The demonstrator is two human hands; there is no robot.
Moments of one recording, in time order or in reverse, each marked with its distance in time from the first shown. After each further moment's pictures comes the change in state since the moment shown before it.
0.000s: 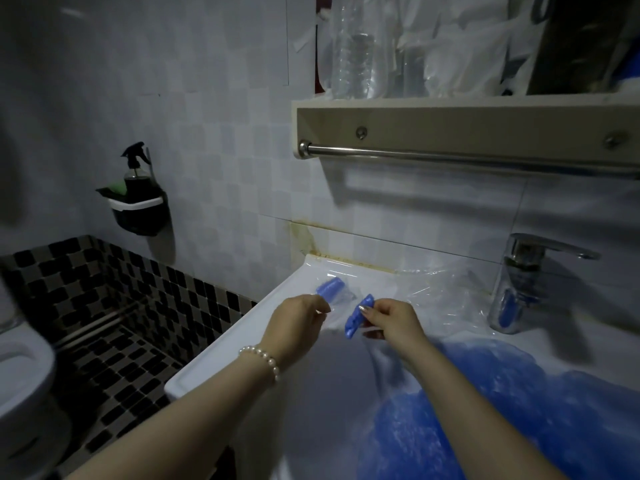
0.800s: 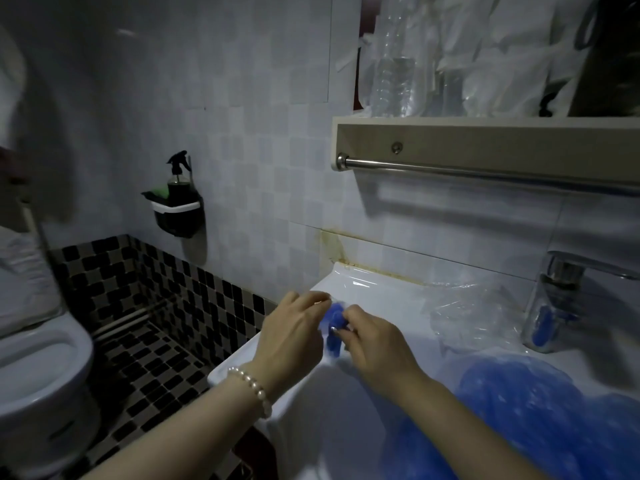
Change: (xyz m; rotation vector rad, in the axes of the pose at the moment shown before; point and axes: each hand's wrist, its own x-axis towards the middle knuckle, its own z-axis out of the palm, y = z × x) left_hand -0.046 0.002 -0.060 0.200 0.166 0.085; right_hand -0.059 -0.031 0.059 -0.684 -0.078 -0.852
